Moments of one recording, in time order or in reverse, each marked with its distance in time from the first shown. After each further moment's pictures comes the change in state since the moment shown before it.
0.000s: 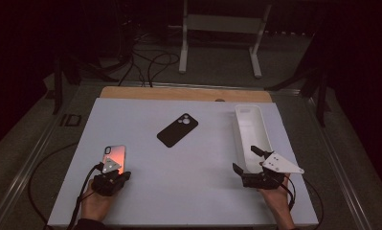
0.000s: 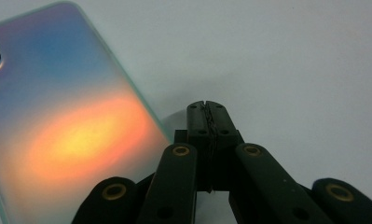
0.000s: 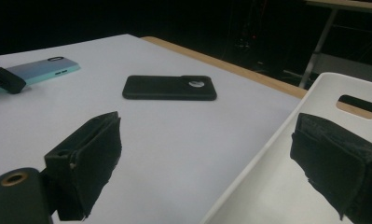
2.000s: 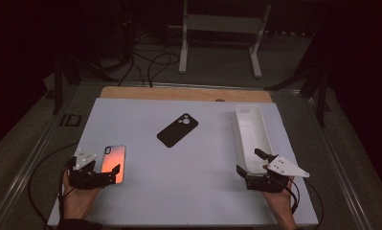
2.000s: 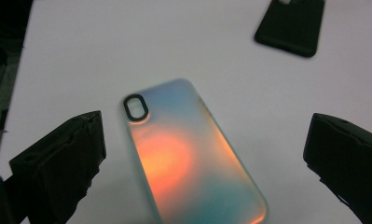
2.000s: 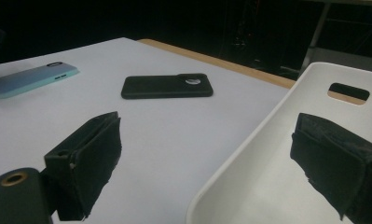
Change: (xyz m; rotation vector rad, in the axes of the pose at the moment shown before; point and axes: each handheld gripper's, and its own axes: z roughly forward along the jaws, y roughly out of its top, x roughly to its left) left arm 0.027 0.014 -0.040 -0.147 0.184 -0.088; right arm -0.001 -0.006 -0.012 -0.009 -0.013 0.044
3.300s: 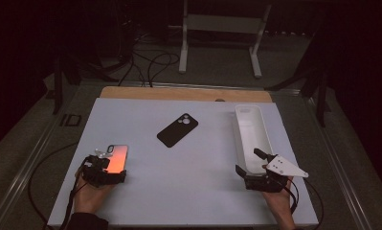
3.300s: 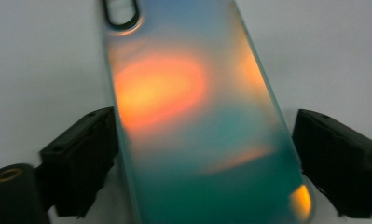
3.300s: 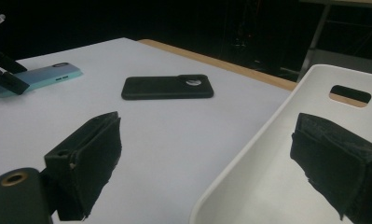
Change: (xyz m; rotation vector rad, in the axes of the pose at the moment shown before) left arm -0.002 -0.009 0.042 0.289 0.037 -0.035; right arm 0.001 0.001 0.002 0.000 0.000 -0.006
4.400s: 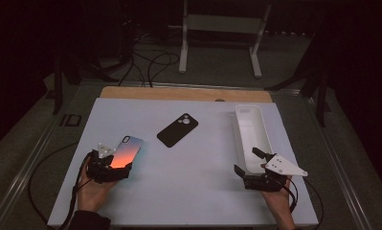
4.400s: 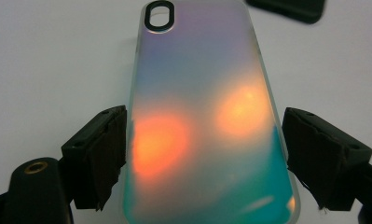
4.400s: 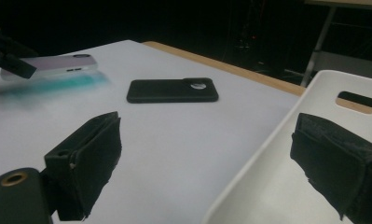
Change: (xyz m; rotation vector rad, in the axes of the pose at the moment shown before) left arm -0.021 0.019 -0.027 -0.184 -0.062 0.069; right arm 0.003 0.006 0.002 -0.004 0.018 -0.003
